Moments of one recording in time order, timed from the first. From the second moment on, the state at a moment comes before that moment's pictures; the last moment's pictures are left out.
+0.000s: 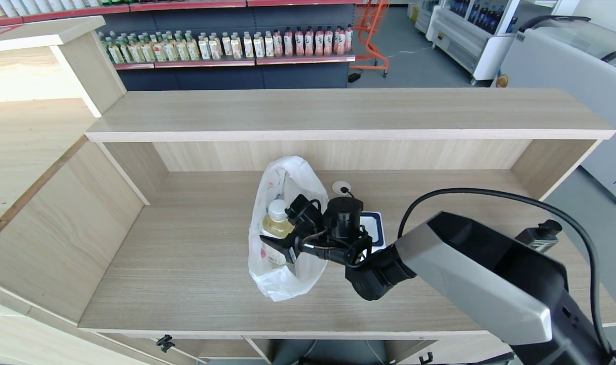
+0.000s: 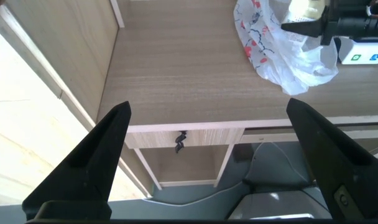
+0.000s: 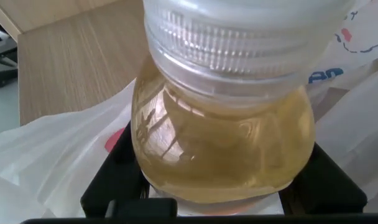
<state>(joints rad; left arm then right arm) 0.00 0.00 0.00 0.00 -0.06 0.03 0.68 2.58 -1.55 -0.98 0.40 -0.26</state>
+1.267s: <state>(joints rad) 0.00 0.00 0.00 0.00 -0.06 0.03 0.45 1.94 -0.91 -0.92 0.41 0.27</state>
